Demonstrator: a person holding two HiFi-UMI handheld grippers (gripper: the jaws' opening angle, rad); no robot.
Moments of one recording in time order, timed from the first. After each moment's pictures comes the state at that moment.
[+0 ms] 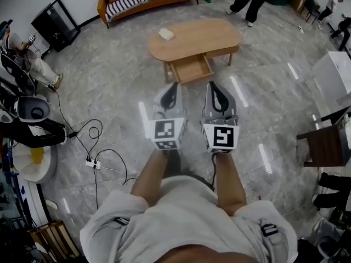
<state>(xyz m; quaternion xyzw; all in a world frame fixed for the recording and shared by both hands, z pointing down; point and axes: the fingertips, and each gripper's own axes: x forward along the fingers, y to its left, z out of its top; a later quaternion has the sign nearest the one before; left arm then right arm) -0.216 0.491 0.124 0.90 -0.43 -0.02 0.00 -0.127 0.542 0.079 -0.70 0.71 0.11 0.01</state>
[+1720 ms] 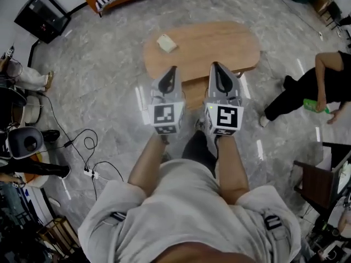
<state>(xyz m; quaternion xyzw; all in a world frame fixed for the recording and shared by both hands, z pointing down) -0.073 0.039 0.161 0.88 -0.47 0.03 0.03 0.038 0.072 0.112 -0.68 0.73 0.06 -0.02</state>
